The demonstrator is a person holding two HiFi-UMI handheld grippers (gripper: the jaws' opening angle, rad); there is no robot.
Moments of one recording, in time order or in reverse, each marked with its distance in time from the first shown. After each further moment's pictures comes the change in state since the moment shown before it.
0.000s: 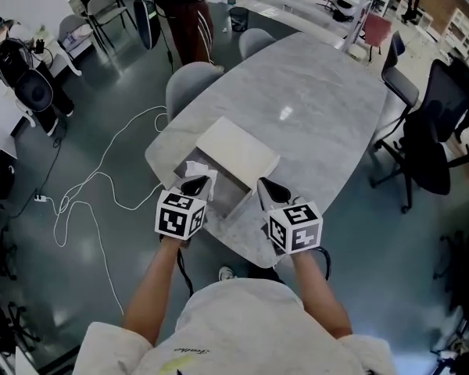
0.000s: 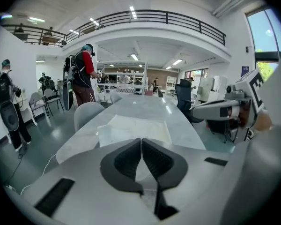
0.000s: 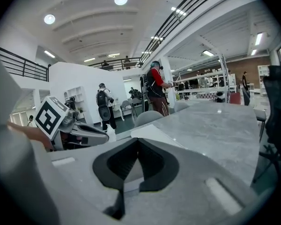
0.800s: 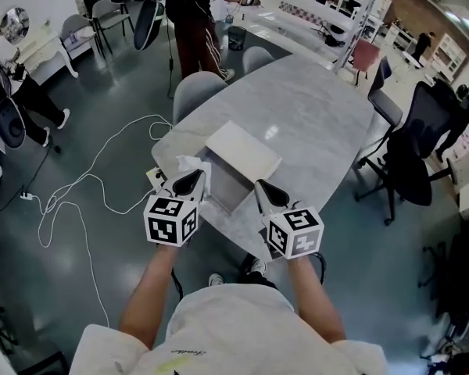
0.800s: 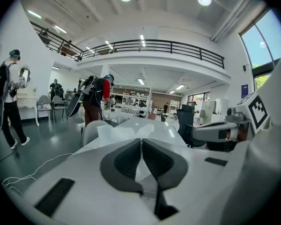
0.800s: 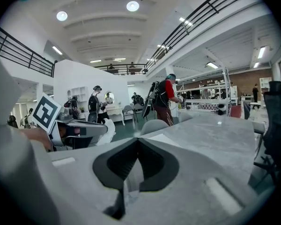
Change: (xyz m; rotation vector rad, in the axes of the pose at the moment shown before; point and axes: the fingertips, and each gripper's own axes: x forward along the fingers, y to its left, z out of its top) left arm -0.108 0.018 0.024 -0.105 -0.309 0.014; right arm -0.032 0.086 0.023 -0.084 -0.076 -0.016
